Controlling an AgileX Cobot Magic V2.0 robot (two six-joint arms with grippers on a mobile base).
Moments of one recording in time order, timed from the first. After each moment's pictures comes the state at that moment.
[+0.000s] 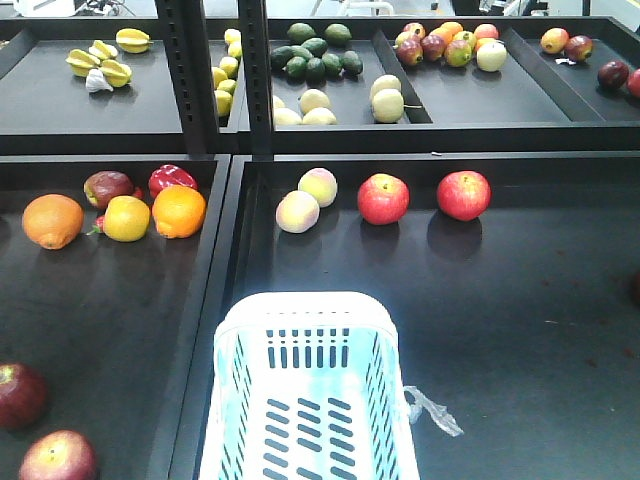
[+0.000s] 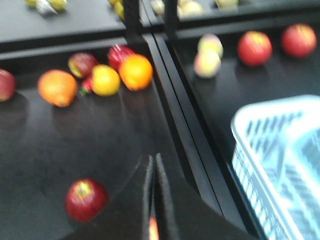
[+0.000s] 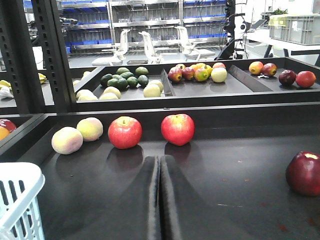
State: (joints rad) left arm -0.02 0.51 -0.76 -0.19 0.87 0.21; right arm 0.03 -0.01 0.03 -0.02 0.10 0.08
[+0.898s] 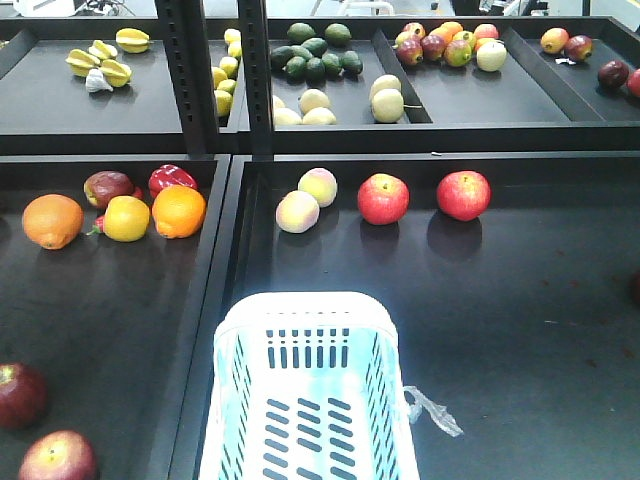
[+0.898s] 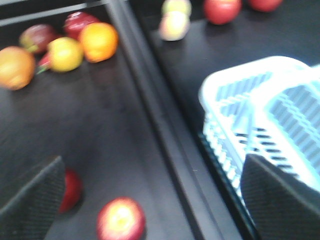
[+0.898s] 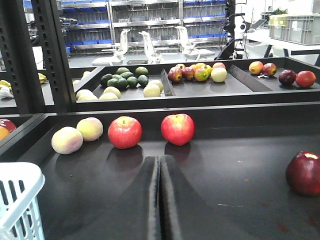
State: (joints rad) left arm -0.05 0.59 -0.77 -0.33 0.92 0.37; right arm 0.03 -0.01 0.03 -0.02 0.10 0.08
